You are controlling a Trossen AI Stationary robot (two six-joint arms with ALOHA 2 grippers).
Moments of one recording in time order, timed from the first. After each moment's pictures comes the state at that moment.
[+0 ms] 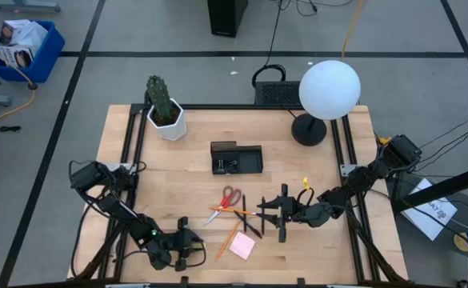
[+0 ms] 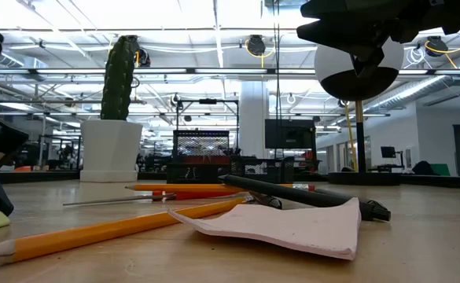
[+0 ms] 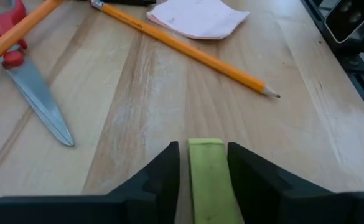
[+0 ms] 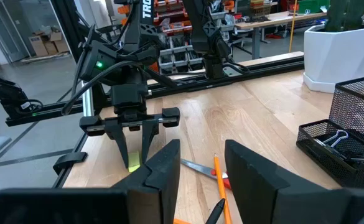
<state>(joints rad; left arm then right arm) -0.91 1.91 0.66 0.39 -0.60 -0.77 0.60 1.54 0.56 0.81 0.68 0.30</state>
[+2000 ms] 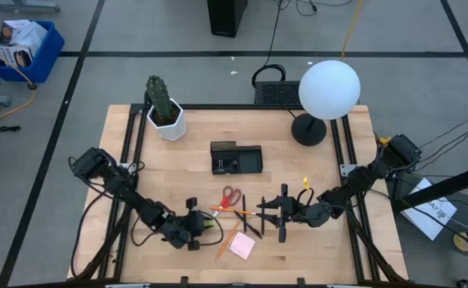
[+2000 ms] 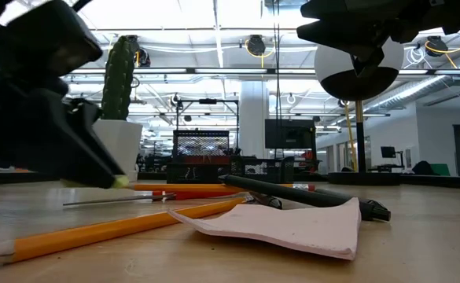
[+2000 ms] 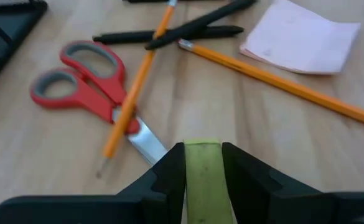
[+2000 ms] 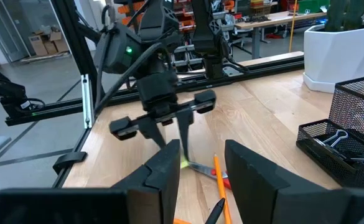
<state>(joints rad) -0.67 1.77 0.66 0.31 -0.59 -0.45 0.60 1.54 0.56 0.81 0.68 0.30</state>
